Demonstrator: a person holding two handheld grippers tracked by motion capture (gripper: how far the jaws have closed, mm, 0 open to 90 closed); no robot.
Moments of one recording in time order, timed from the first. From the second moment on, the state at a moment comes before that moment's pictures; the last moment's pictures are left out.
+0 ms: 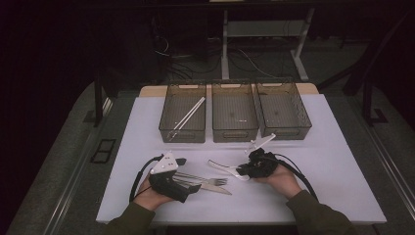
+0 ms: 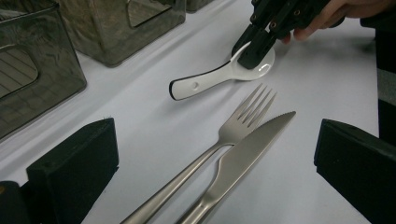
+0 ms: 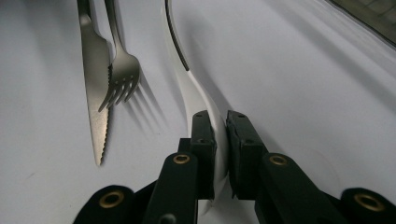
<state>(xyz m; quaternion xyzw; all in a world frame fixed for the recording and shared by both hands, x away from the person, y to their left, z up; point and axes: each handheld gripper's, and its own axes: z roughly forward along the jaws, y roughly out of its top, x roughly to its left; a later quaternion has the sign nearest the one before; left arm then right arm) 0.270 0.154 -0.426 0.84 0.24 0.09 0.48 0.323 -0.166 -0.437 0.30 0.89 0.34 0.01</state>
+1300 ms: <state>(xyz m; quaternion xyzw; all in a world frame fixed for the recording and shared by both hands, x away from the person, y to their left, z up) 0.270 0.155 -0.427 0.84 0.24 0.09 0.48 0.323 -0.203 -0.400 0.32 0.87 0.39 0.04</state>
